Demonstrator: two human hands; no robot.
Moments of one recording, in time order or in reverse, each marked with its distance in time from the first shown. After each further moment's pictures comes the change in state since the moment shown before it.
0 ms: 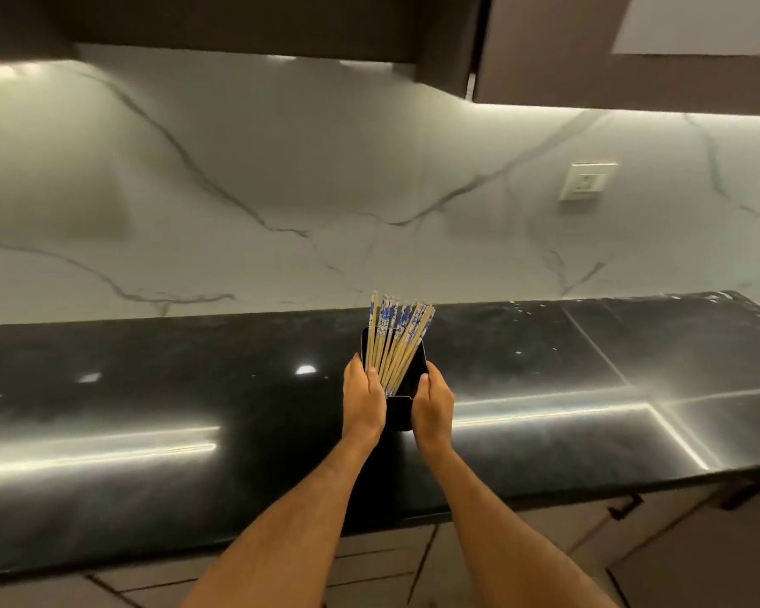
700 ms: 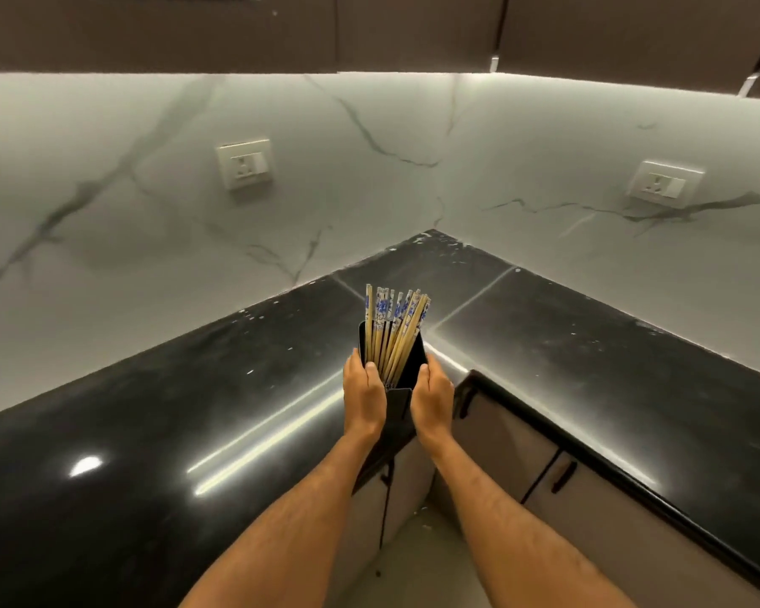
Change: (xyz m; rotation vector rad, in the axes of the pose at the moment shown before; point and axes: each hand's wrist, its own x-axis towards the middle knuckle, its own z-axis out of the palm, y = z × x) left_hand -0.130 0.110 0.438 -0.103 -0.547 0.159; right_hand 0.089 0.069 -0.431 -0.209 0.624 0.044
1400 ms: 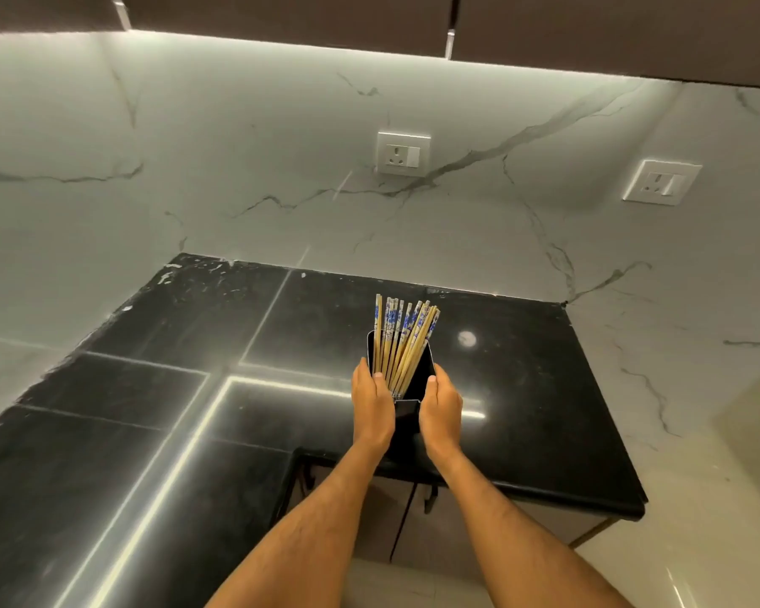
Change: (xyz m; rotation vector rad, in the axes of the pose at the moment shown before) left_hand 0.028 0.033 0.351 -0.060 -0.704 0.073; right_hand 0.164 0.114 -0.238 -0.161 0.626 0.258
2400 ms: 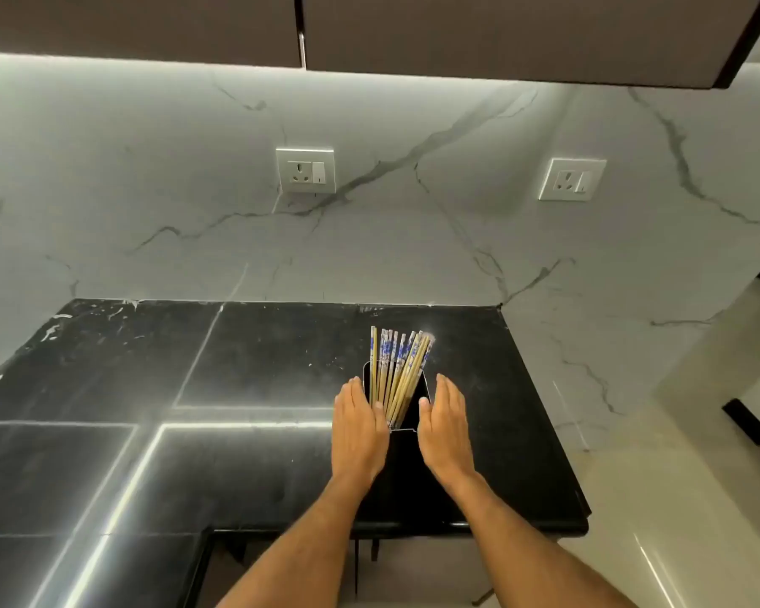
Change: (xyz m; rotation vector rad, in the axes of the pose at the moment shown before) left_hand 0.017 -0.004 0.115 0.588 -0.200 0.265; right_hand 0.081 0.056 -0.111 -0.449 0.056 0.004
